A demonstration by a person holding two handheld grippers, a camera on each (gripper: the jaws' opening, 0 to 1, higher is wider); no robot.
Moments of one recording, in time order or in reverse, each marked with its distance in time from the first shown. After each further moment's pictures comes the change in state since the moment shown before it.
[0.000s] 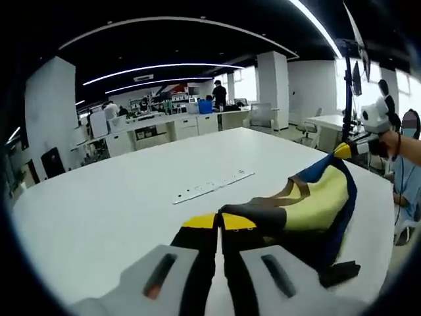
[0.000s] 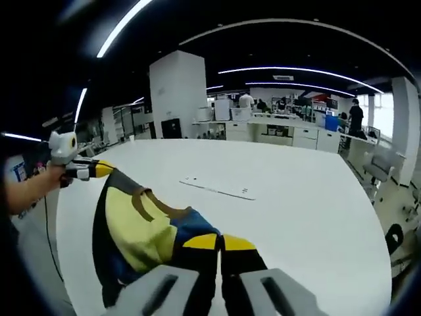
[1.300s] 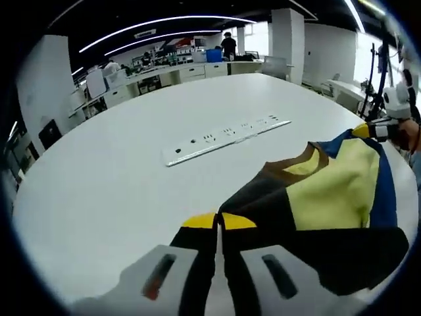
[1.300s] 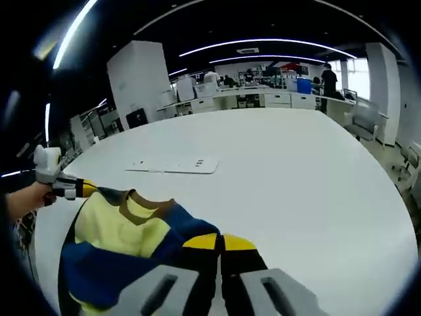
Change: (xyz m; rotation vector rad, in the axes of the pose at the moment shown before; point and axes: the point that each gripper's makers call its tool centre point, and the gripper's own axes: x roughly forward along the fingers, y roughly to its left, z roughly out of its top) left arm 0.132 0.040 -0.093 -0.031 0.345 0.055; right arm 0.108 -0.079 -0.062 0.179 0.139 -0.140
